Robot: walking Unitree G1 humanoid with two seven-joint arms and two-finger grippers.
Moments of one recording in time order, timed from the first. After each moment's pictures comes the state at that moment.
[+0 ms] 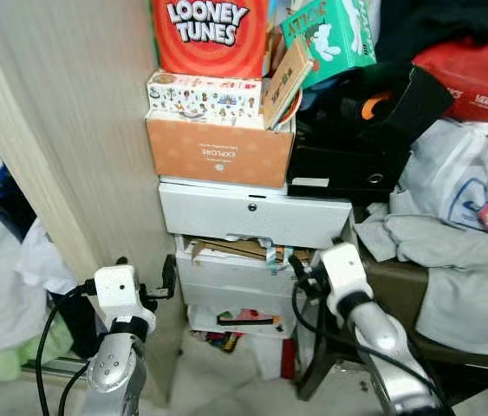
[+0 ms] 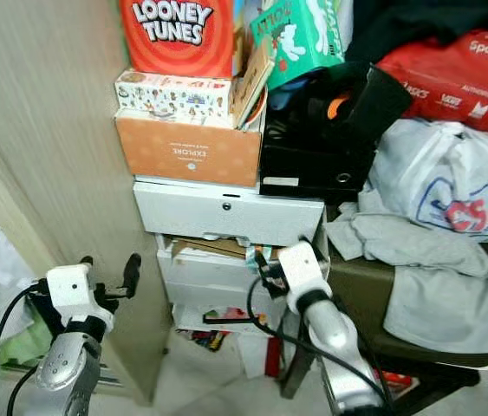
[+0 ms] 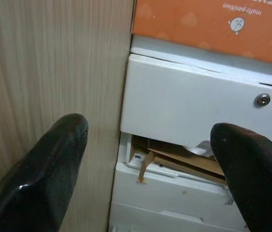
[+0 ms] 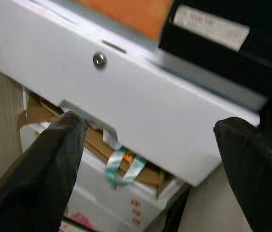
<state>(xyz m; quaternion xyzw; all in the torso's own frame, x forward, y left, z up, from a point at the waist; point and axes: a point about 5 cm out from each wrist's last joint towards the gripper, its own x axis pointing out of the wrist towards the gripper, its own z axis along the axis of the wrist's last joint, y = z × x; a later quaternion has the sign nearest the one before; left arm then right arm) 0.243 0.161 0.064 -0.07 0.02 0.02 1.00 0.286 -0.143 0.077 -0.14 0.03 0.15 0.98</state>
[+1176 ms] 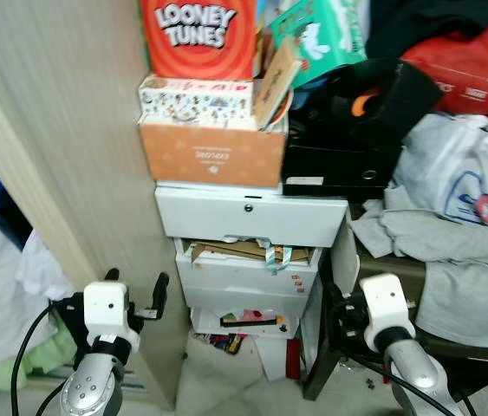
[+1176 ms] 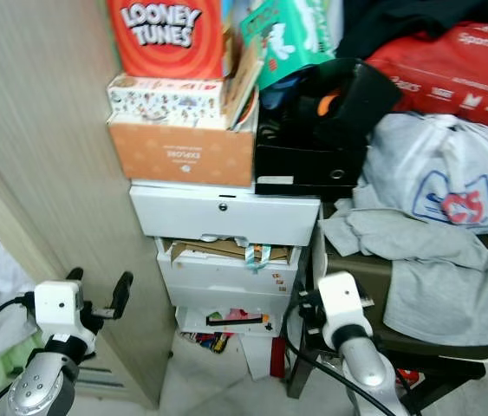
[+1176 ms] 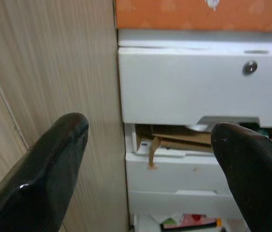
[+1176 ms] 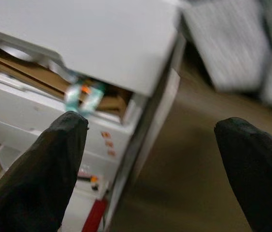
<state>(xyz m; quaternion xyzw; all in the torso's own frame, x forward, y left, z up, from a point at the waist) 0.218 0.184 0.055 0.00 0.05 -0.02 1.00 0.240 -0.197 0.047 -0.13 0.14 0.03 0.98</state>
